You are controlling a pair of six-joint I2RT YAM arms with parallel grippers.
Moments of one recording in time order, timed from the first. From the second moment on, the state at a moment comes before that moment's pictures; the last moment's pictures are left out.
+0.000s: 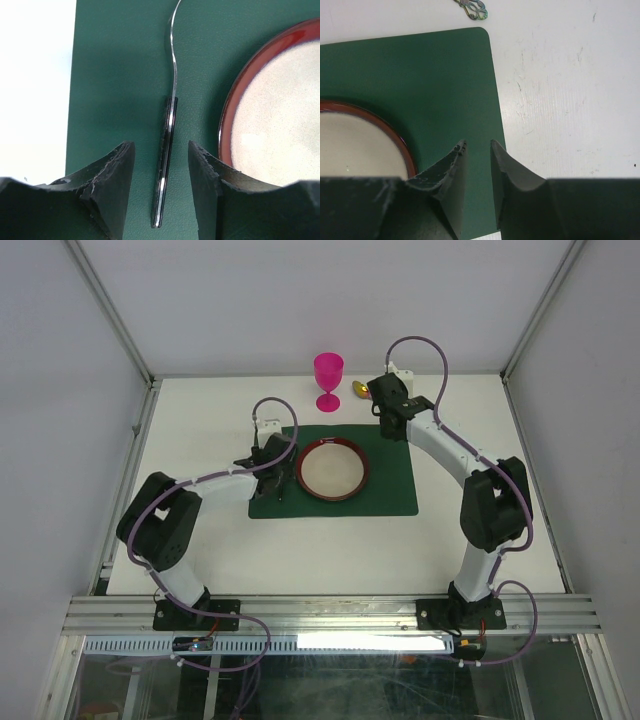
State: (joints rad) left arm -0.59 1.70 0.95 -0.09 -0.46 -0.56; right arm 0.47 1.81 1.52 -0.68 0.53 0.35
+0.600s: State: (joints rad) left arm -0.59 1.75 0.92 -0.01 -0.41 -0.58; right arm 0.47 1.81 1.52 -0.68 0.53 0.35
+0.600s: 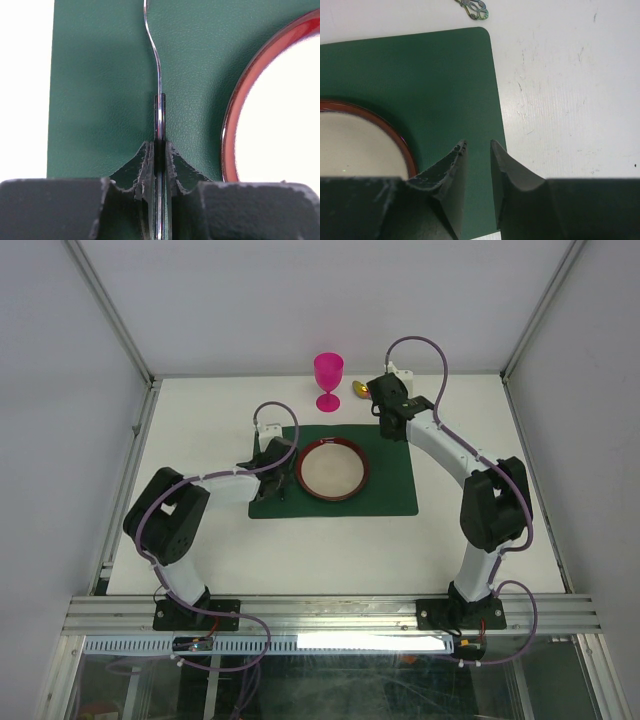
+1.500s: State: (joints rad) left arm -0.56 1.58 0.71 0.16 -0.22 -0.59; right arm 0.48 1.81 1.52 -0.68 0.53 0.35
